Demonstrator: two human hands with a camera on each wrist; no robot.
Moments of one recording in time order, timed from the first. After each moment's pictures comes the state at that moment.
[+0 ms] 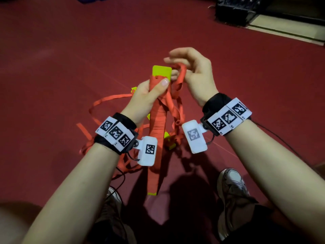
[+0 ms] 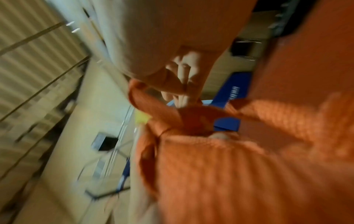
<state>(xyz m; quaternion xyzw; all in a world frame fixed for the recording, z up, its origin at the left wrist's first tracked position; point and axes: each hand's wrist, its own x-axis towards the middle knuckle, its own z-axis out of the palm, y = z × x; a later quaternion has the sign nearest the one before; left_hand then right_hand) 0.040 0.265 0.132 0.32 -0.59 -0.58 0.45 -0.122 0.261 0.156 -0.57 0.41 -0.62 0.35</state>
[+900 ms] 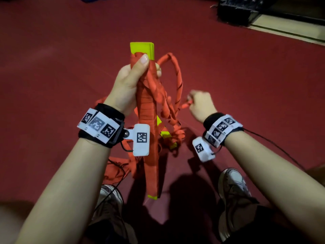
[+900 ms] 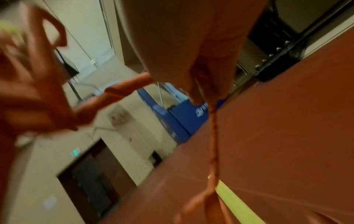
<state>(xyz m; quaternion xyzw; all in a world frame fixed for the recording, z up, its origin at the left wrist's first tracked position) 0.066 0.260 0.171 0.31 -0.55 -0.60 0.49 -0.155 0.252 0.070 -0.67 0.69 -0.25 0.11</state>
